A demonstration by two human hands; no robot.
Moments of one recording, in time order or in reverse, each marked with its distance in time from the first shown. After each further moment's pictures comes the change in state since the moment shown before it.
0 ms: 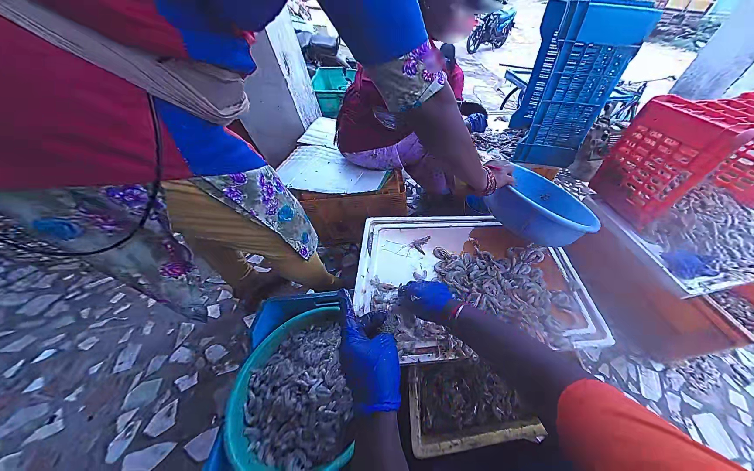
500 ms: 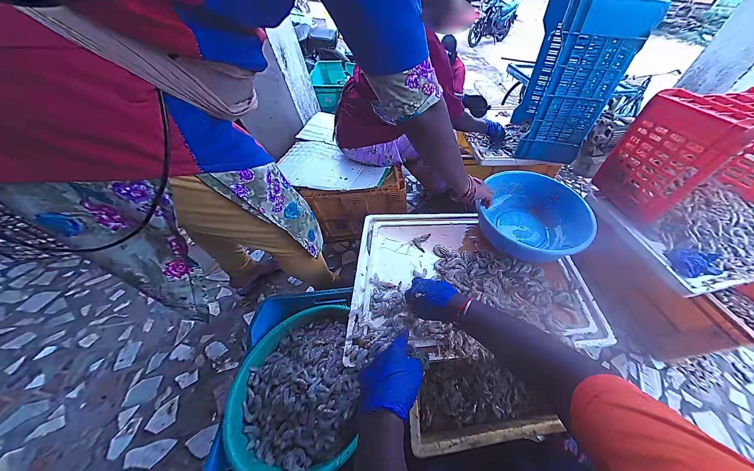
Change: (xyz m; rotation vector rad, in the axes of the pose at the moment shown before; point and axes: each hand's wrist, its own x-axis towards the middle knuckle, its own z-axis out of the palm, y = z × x) left_hand -0.006 -0.011 0.003 0.933 -0.744 -0.219; right_hand -0.004 0.002 -0.012 -0.094 -0.154 0.012
